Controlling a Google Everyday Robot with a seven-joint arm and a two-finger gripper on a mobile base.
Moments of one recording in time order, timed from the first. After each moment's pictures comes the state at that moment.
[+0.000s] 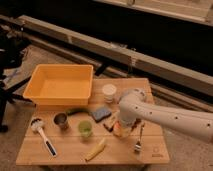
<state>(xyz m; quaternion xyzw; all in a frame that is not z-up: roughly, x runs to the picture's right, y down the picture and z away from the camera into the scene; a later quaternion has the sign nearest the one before) 0.090 0.202 0.793 -0.30 -0.08 -0.08 0.95</state>
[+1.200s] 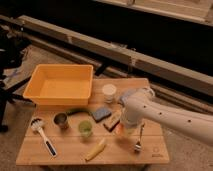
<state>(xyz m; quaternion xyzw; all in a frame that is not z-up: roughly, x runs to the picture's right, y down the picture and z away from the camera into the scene) 0.095 0.195 0.747 -0.30 -0.11 -0.07 0.94</state>
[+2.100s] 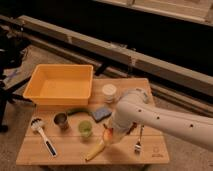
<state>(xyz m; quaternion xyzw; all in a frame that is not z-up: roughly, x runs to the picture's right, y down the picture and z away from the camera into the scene) 0.019 0.197 0.687 -0.28 -0.18 -0.16 0.93</state>
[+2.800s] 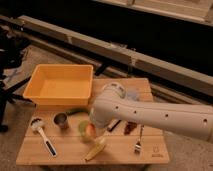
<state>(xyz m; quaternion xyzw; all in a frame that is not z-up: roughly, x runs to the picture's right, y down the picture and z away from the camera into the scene) -0.058 0.161 0.680 -0.23 -0.20 -0.22 0.93</state>
